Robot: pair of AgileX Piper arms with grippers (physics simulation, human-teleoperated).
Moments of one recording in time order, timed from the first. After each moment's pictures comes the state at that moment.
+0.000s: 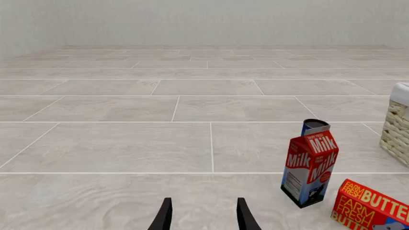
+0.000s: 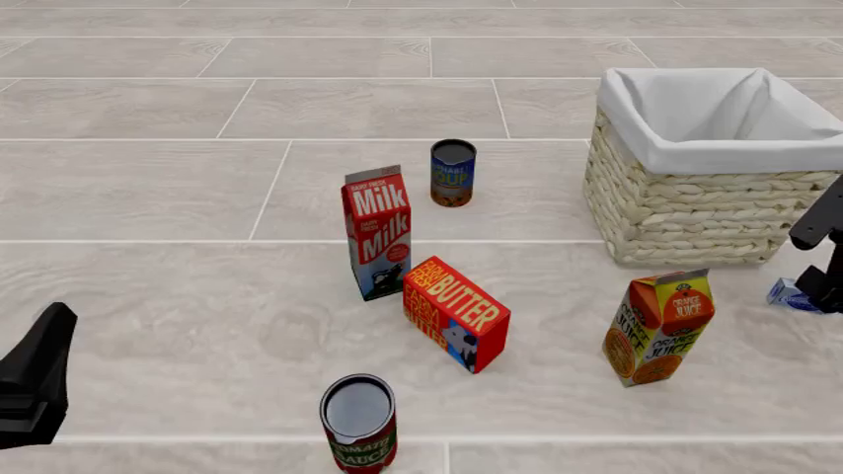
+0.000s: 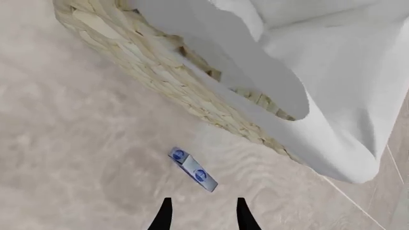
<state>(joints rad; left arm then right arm) 0.00 0.00 0.00 0.00 0.00 -0.47 1.59 -0.87 0.25 -1.19</state>
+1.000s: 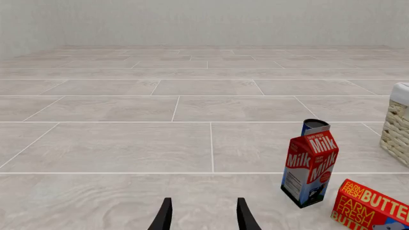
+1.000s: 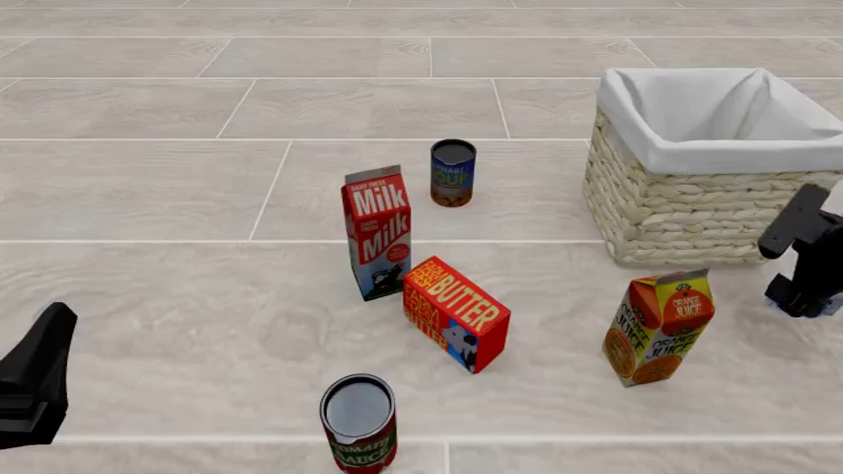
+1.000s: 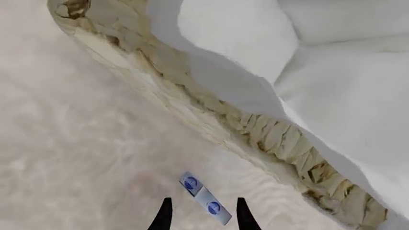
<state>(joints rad) 0.00 0.00 0.00 0.00 0.00 -0.44 1.76 -0.94 0.22 -1.20</state>
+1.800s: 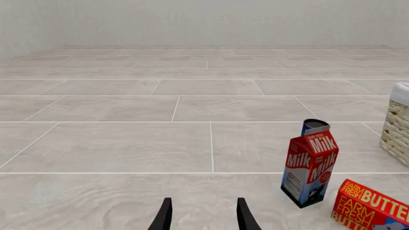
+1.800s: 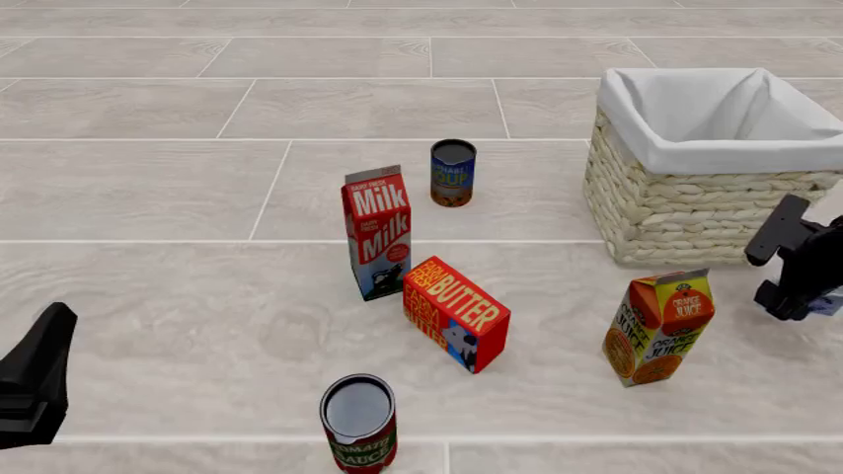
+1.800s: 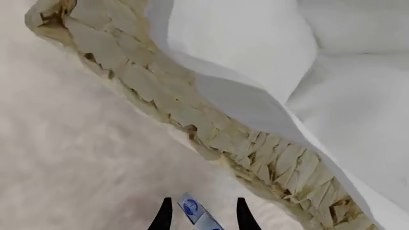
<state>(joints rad) 0.00 0.00 0.00 0.00 0.00 -0.44 1.88 -1.01 0.19 -1.23</state>
